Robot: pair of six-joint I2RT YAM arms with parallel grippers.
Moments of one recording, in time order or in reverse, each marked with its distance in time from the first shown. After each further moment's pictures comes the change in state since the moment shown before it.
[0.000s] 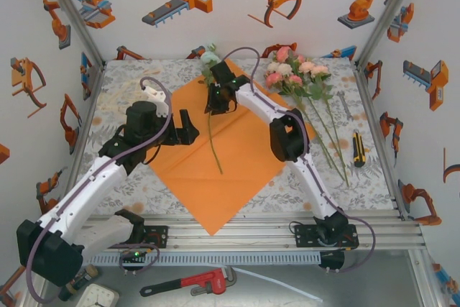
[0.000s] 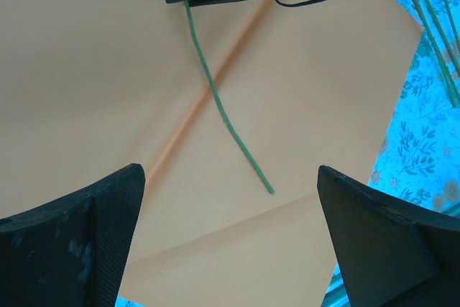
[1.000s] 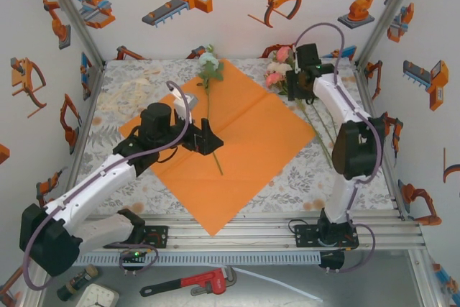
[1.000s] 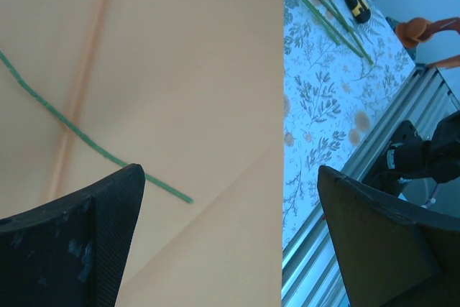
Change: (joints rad) left arm -0.145 0.069 -0.023 0.199 0.262 0.041; right arm -0.420 -0.666 -0.681 -0.048 0.352 -0.660
